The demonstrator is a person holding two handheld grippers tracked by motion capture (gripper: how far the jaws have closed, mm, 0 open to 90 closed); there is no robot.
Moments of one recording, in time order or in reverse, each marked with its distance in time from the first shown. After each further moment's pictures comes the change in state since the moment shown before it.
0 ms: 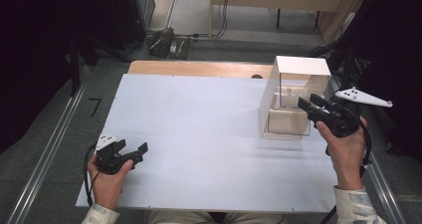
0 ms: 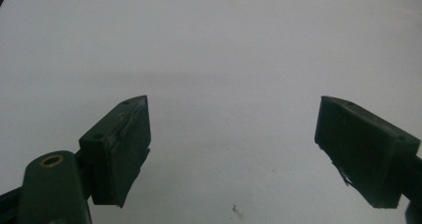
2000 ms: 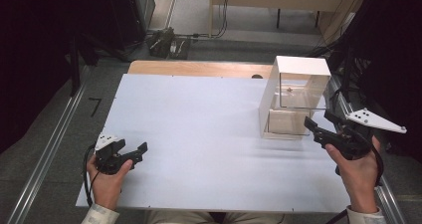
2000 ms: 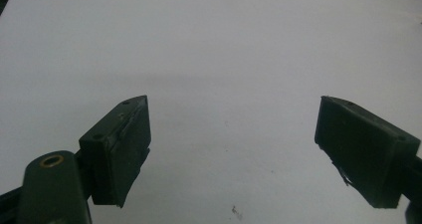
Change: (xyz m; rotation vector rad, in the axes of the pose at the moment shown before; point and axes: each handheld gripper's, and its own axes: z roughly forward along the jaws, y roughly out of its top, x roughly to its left) left arm 0.000 0.001 -0.002 -0.004 -0.002 0.002; right arm -0.001 -0.035 -0.033 -0.008 -0.039 -0.033
